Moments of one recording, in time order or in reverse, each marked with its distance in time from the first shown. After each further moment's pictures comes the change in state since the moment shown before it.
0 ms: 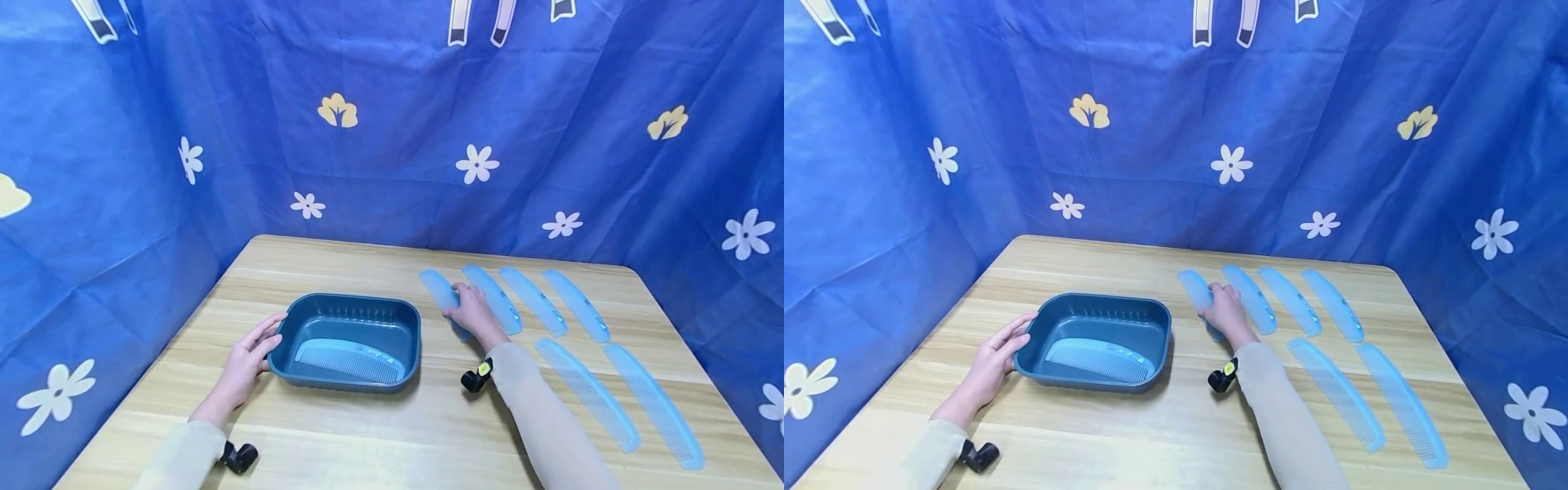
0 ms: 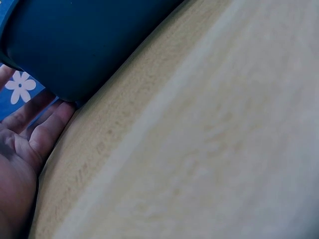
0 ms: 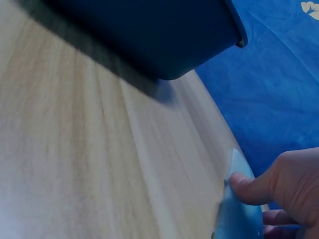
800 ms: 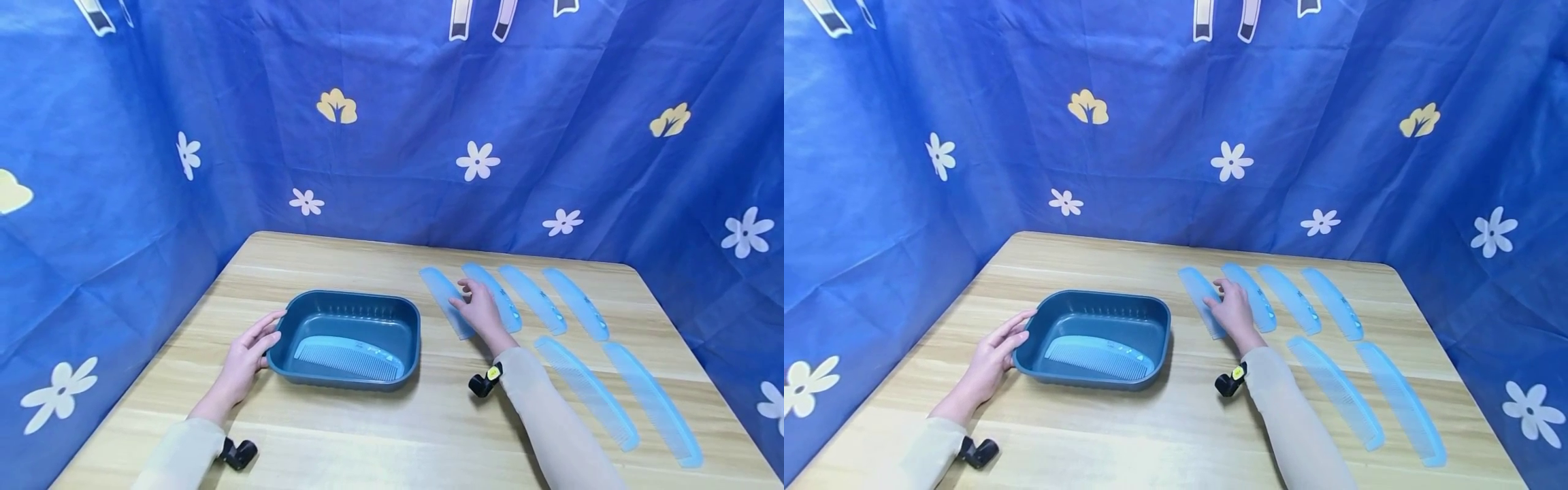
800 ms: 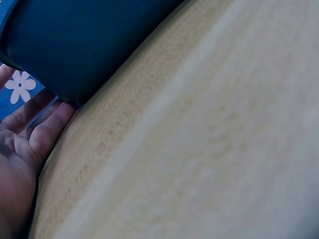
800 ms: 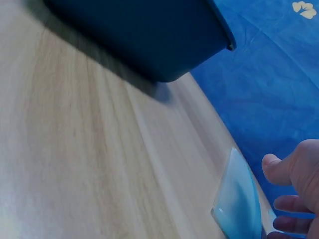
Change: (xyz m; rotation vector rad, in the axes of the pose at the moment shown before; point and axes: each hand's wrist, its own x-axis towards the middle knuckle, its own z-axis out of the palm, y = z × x) left_hand 0.000 0.002 0.001 -0.011 -0.001 -0.002; right_hand -0.009 0.009 -0.008 0.260 0.138 -0.074
